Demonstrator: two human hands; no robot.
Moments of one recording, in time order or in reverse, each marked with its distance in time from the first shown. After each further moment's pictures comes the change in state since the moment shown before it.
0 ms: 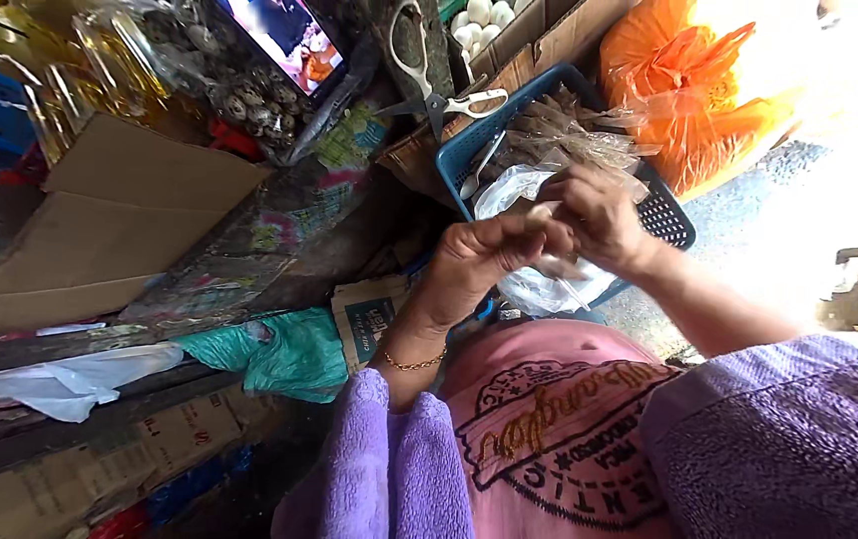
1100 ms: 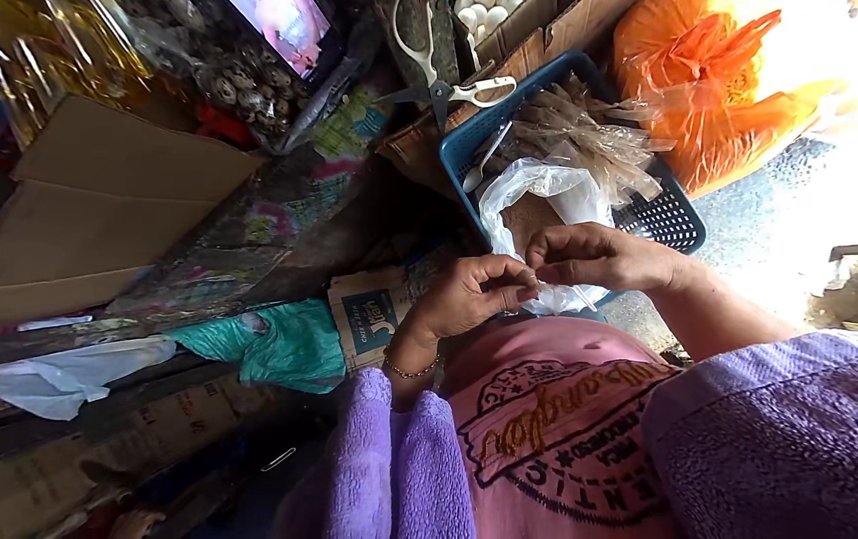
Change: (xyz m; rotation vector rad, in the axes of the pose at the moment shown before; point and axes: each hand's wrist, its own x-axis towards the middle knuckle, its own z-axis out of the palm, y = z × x) left_hand -0.021 -0.038 -0.036 0.258 -0.161 -0.106; right_hand -0.002 -0.019 -0.010 0.870 -0.576 0.423
